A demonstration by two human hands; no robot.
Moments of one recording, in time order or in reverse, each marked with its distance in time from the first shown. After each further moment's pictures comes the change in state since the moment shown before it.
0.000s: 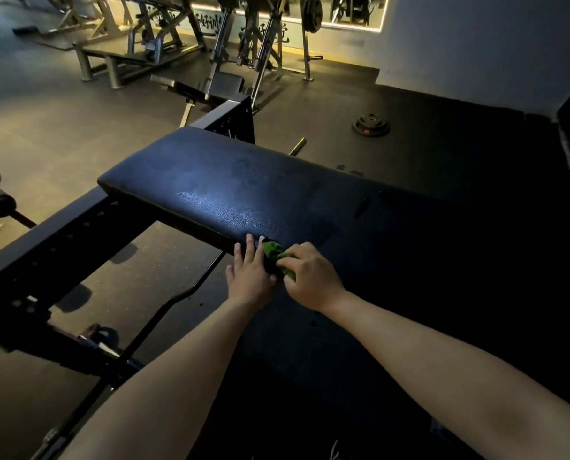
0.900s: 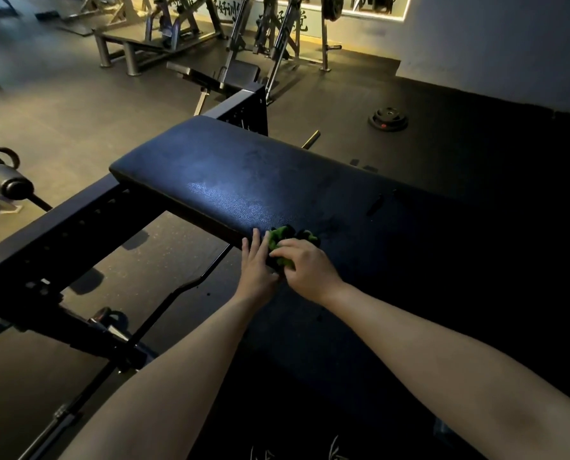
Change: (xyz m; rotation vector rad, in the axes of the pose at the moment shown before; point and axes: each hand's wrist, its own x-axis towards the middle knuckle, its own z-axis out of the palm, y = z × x) left_hand 0.019 -0.021 0.026 -0.338 0.087 0.104; right_hand 0.020 -0.007 0.004 0.203 -0.048 0.031
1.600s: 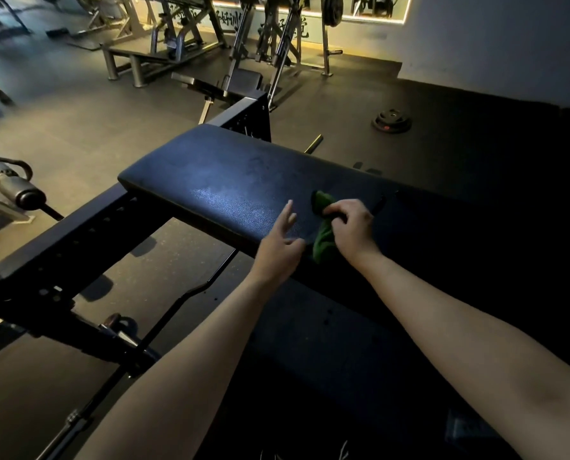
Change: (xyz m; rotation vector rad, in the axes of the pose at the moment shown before) left_hand -0.011 0.103 -0.043 -0.498 -0.041 -0.007; right_hand 0.031 0.044 -0.059 0.144 0.422 0.336
